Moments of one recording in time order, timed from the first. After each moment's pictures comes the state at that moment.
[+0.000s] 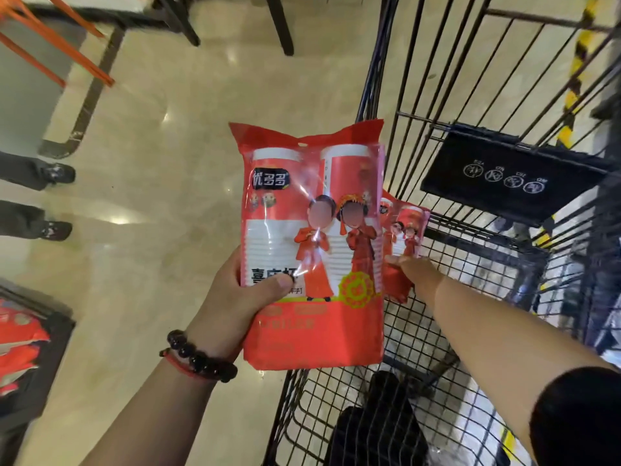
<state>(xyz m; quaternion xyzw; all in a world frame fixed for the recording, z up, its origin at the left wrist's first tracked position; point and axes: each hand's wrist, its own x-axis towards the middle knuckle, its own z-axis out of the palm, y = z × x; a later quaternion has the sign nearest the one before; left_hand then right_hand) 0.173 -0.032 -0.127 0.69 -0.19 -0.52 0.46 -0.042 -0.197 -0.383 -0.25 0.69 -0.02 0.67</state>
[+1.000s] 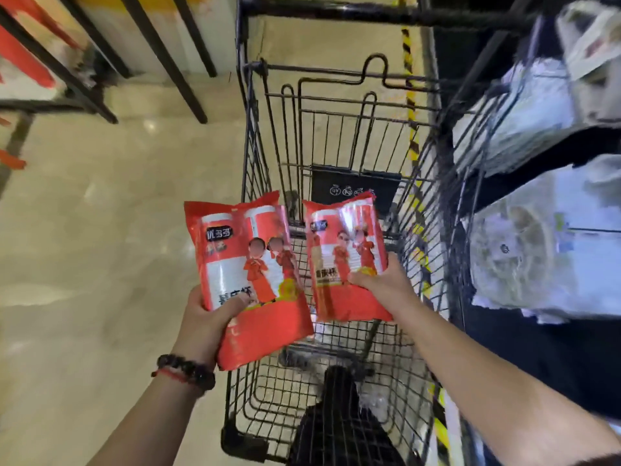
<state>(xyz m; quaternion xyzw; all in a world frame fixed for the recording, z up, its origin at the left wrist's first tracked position) 0.104 -0.004 -0.082 0.73 -0.17 -0.50 0.44 -0.177 -0.128 -0.149 -0.40 0.67 -0.18 0.60</state>
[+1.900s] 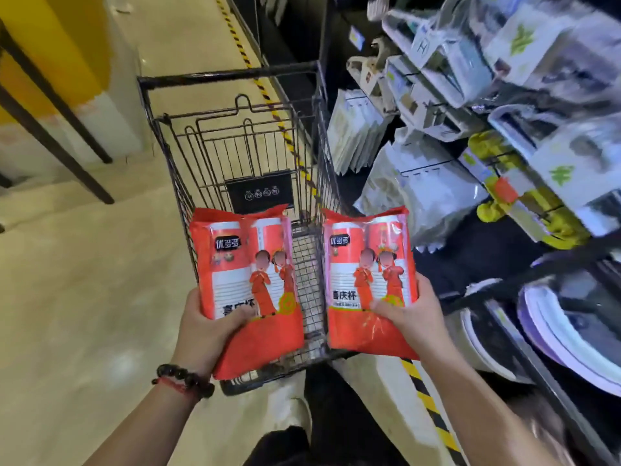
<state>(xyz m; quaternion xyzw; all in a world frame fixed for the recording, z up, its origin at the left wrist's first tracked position) 0.056 0.130 -0.007 0.63 -0.41 -0.52 0.41 -0.264 0.183 0.018 -0.31 0.75 -0.41 0.42</state>
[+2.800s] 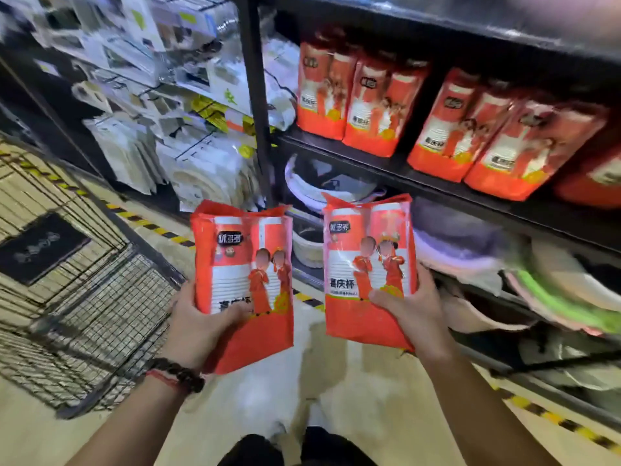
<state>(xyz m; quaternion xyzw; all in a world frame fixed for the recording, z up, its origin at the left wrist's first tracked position) -0.166 0.398 0.051 0.42 -0.67 -0.58 0.20 -0.369 0.647 0.056 -0.06 0.75 -0.62 0.20</state>
